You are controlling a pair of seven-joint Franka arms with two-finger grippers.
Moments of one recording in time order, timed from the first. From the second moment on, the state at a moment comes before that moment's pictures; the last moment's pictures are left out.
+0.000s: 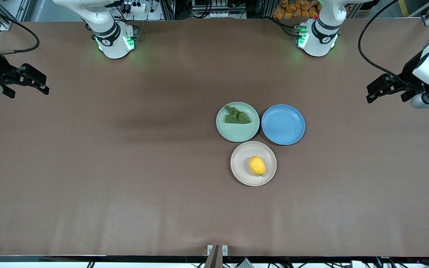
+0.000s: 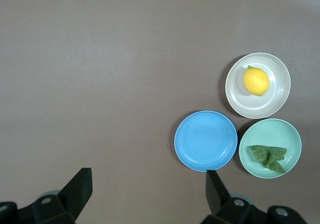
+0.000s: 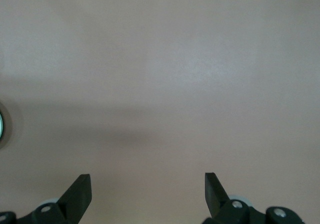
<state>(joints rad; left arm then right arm) -0.02 0.04 -0.12 -1.49 0.00 1.55 -0.18 0.07 -0.06 -0.02 -1.60 0.02 1.55 -0.04</state>
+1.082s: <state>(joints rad) -0.04 0.26 -0.13 -1.49 0.00 1.69 -0.18 0.14 -0.03 0.13 -1.61 0.02 1.63 0.28</state>
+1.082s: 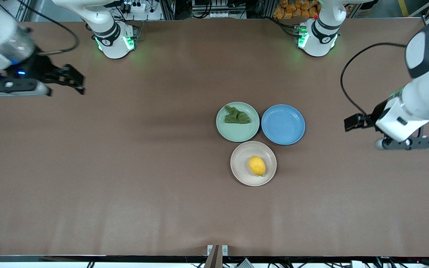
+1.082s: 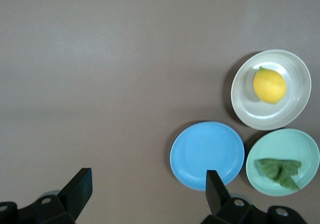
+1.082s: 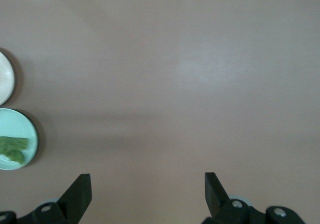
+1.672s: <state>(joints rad) -0.05 0.49 -0.14 -1.48 -0.22 1.97 -0.18 0.19 0.12 0.34 -1.63 0.03 1.82 0.74</state>
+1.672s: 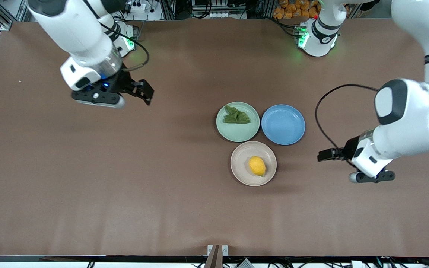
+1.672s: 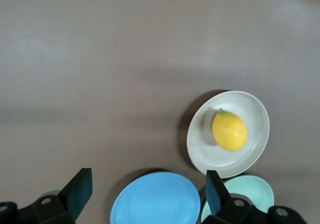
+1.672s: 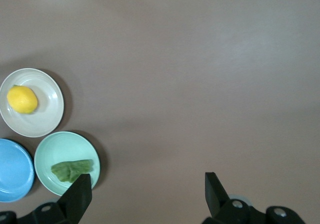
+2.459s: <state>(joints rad) -0.24 0.70 -0.14 -1.47 -0.24 2.23 -0.45 0.46 0.52 0.41 -1.63 -0.25 2.26 1.34</state>
